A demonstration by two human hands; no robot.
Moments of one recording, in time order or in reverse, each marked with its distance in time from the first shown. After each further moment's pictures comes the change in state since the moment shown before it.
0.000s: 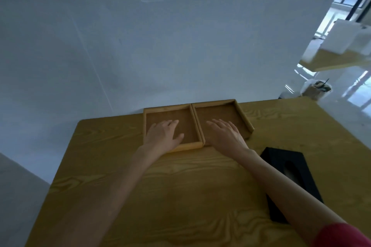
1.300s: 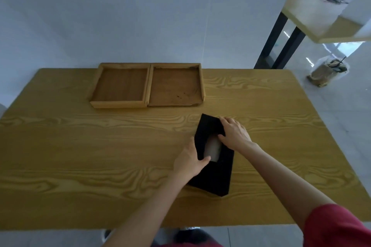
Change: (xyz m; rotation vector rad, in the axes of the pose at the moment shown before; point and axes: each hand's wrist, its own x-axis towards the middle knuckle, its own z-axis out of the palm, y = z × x) left_hand -0.011 0.309 0.179 -0.588 -0.275 -0.380; right_hand -0.074 0.273 0.010 0.016 -0.283 0.100
